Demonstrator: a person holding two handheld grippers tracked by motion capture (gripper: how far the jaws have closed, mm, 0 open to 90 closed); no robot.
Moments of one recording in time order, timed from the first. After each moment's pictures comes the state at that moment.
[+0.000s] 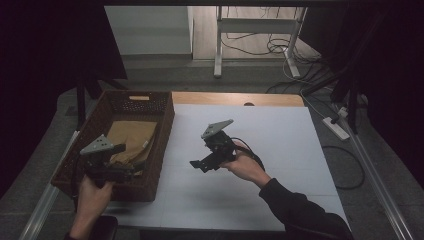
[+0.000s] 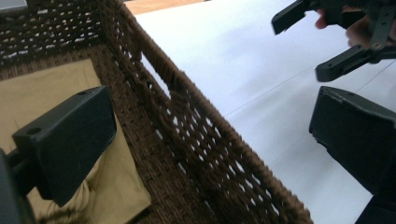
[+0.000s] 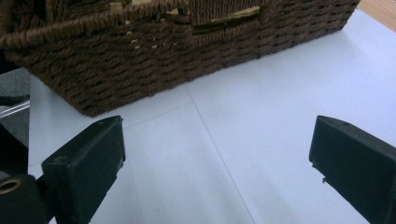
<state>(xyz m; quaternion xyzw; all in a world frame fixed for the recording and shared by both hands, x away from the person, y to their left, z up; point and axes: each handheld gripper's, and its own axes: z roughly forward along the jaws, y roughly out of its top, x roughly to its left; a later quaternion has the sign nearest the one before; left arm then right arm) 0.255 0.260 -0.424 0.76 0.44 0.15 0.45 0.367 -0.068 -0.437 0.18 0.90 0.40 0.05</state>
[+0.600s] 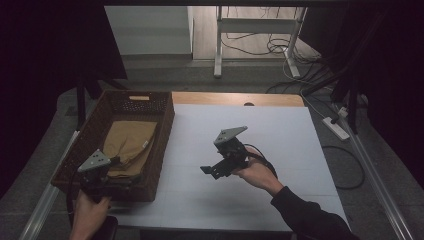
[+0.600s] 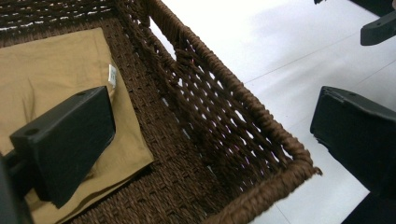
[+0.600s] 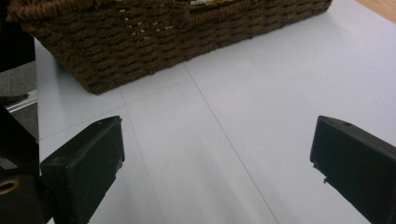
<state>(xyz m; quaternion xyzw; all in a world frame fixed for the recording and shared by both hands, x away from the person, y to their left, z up) 0.224 0.264 -0.444 0.75 0.46 0.16 0.44 0.350 -0.100 -0.437 0.20 0.89 0.40 0.06</state>
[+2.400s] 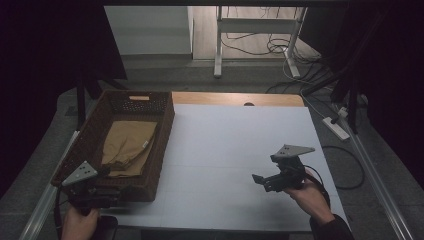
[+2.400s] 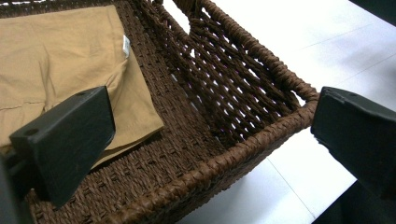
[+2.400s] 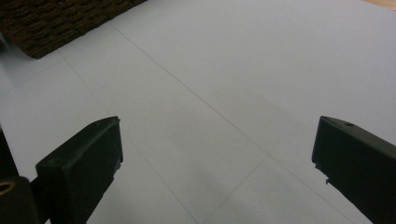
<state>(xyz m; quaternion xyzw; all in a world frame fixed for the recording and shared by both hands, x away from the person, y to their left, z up) 0.203 0.287 -0.462 0.74 0.47 0.16 0.44 0.308 -0.243 -0.441 0.33 0.84 0.40 0.12</state>
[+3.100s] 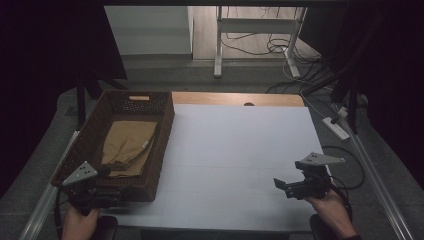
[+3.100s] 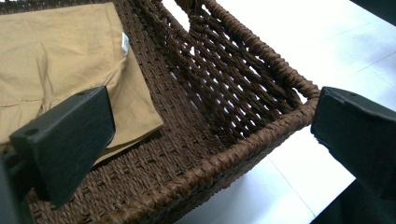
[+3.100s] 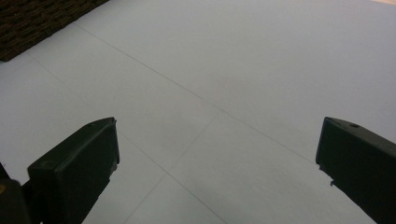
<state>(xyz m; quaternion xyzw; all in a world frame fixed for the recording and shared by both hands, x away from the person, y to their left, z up) 0.204 0.287 -0.463 0.74 0.47 0.16 0.44 0.284 -0.297 -0.437 0.39 0.81 0.40 0.15</state>
